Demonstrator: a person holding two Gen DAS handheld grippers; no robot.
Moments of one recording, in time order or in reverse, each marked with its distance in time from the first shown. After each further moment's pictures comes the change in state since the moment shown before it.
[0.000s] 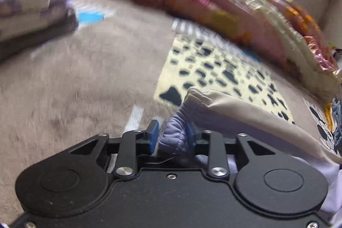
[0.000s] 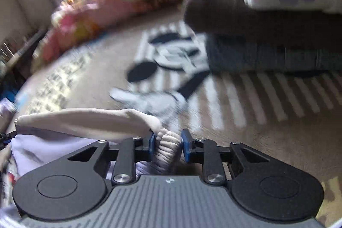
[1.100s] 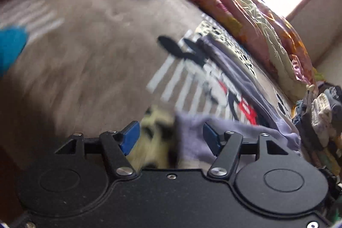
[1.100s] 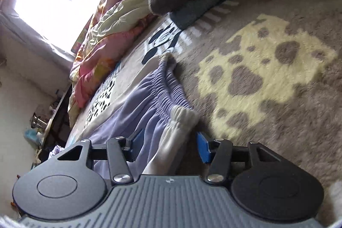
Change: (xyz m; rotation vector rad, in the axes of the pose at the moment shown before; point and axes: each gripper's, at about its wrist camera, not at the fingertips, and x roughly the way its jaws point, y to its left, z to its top) left arm -0.261 0.058 -0.185 -0.337 0.042 -0.047; right arm -0.113 -0.015 -0.161 0.397 -0.168 0.181
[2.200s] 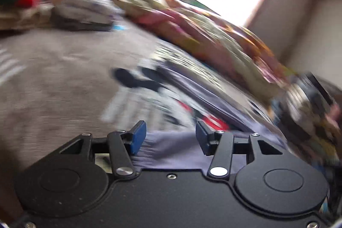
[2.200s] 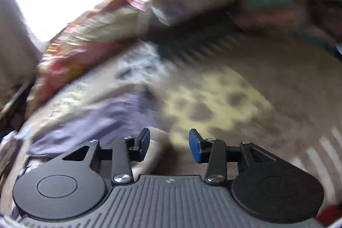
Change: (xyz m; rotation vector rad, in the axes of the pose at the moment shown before) left arm 0.016 -0.057 -0.006 0.293 -0.175 -0.158; right arm -0.046 0.039 -0.016 -0.288 -0.141 -0.178
